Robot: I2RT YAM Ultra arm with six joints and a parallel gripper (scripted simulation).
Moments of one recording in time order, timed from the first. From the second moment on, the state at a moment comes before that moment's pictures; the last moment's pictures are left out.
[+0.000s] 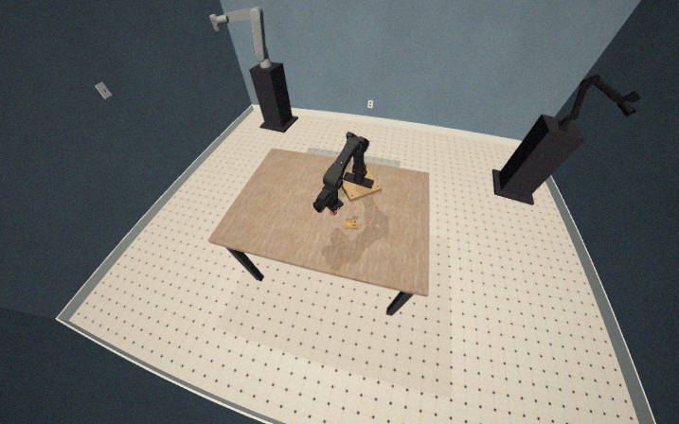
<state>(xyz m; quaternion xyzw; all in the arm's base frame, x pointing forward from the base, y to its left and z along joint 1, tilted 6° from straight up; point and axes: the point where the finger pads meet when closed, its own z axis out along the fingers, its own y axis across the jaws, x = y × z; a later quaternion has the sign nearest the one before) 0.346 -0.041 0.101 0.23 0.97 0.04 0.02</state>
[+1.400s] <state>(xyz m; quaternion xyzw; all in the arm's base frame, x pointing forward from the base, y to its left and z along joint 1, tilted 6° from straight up) 0.349 -0.087 0.094 0.76 0.64 0.05 -0.01</state>
